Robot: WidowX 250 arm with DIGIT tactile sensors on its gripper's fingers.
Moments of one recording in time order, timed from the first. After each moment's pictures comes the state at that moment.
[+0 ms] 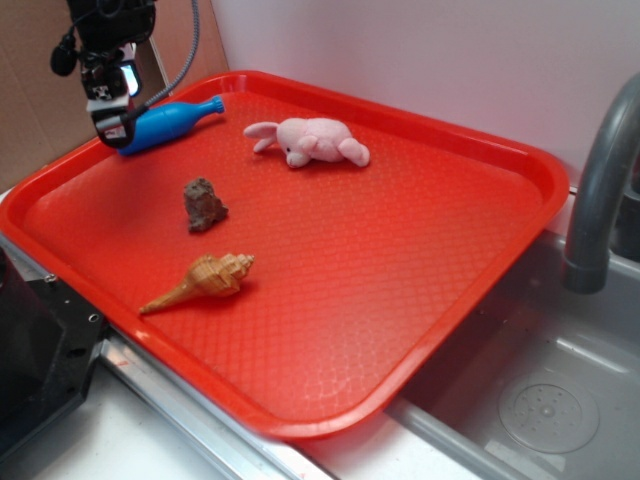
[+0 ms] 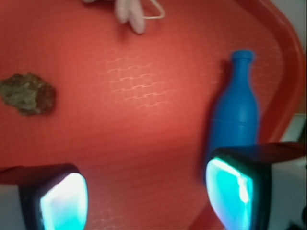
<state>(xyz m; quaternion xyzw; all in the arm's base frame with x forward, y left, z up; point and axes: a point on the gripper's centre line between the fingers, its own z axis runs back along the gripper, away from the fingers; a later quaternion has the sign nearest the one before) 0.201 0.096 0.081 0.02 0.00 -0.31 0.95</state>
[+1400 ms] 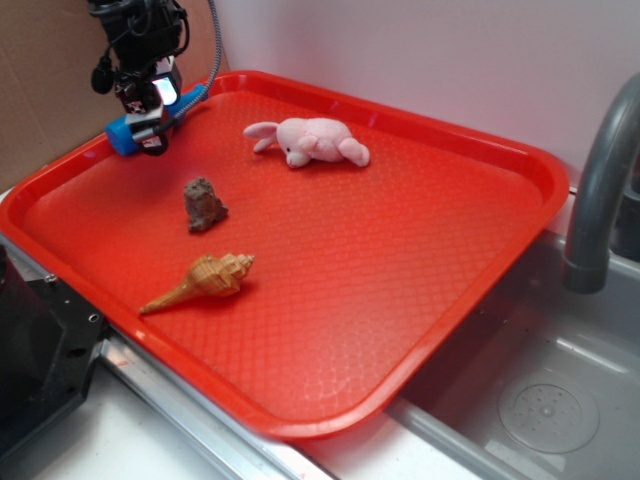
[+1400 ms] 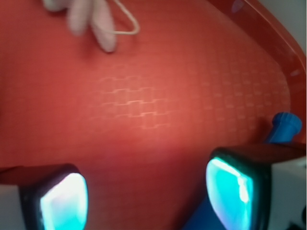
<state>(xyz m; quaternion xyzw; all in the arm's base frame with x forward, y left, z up) 0.242 0.120 0.050 0.02 -0.05 -0.35 0.93</state>
